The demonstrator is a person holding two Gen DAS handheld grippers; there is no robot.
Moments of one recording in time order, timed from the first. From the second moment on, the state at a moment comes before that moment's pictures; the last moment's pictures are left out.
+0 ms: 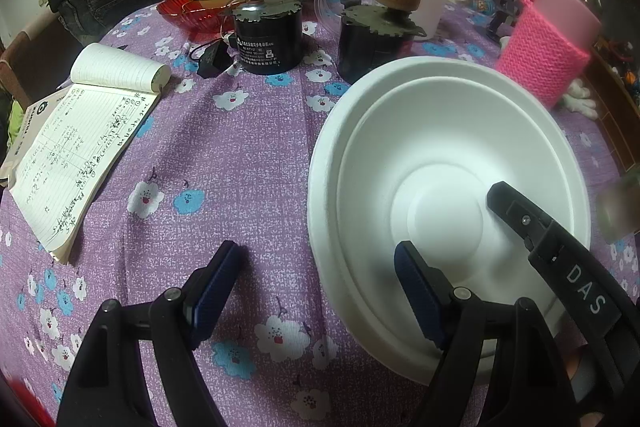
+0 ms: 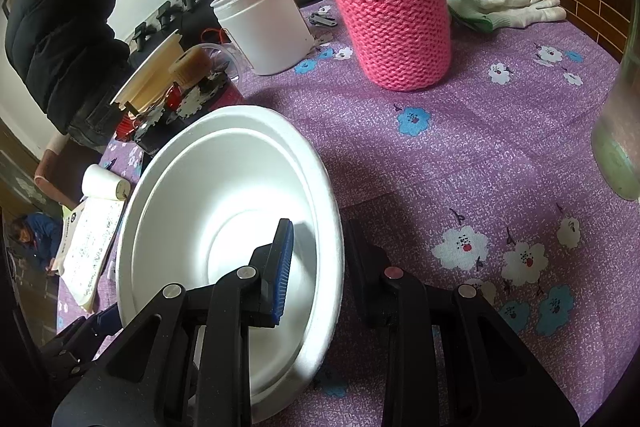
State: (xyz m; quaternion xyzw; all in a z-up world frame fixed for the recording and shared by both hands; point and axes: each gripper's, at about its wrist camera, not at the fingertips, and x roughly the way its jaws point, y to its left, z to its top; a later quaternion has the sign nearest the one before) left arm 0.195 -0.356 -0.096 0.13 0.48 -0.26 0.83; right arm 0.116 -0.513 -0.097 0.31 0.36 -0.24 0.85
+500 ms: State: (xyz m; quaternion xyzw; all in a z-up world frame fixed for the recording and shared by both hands) left arm 0.195 -0.355 -0.096 0.13 0.48 -0.26 0.83; right arm 0.115 -0.512 -0.097 0.32 0.36 -0.23 0.84
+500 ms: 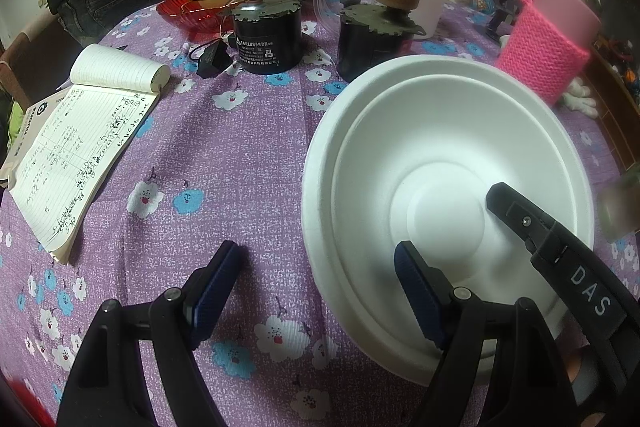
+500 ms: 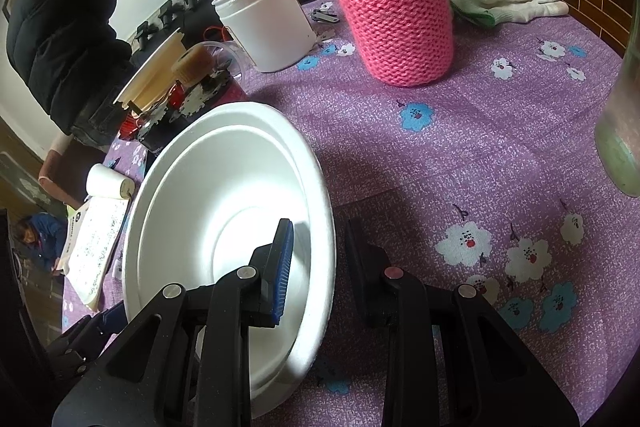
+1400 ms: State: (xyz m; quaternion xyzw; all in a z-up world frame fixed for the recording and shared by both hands) left arm 0.194 -0.355 -0.095 0.13 0.48 -0.26 0.83; right arm 0.118 -0.513 -0.098 0.32 0.36 -0.23 0.85
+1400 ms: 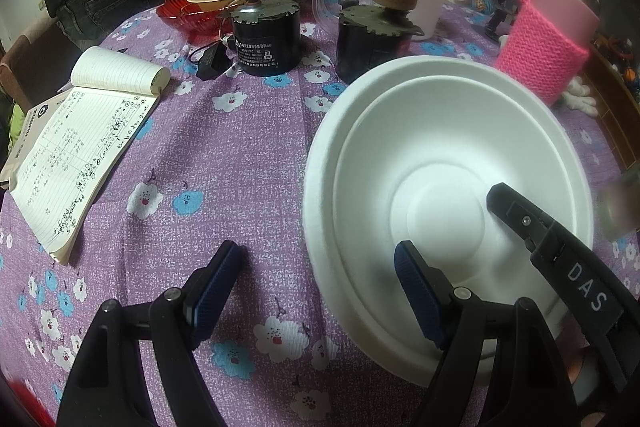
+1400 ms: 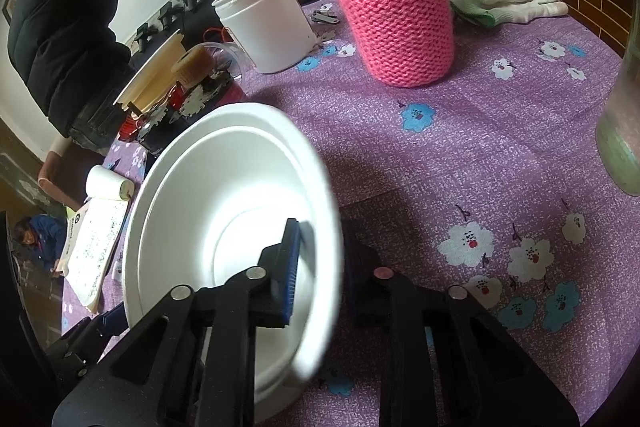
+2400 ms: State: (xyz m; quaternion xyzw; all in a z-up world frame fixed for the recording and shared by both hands) left arm 0.177 -0.368 -0.093 0.14 0.46 -0.31 0.82; right arm 0.116 -0.511 -0.096 0.33 0.36 -0.23 0.85
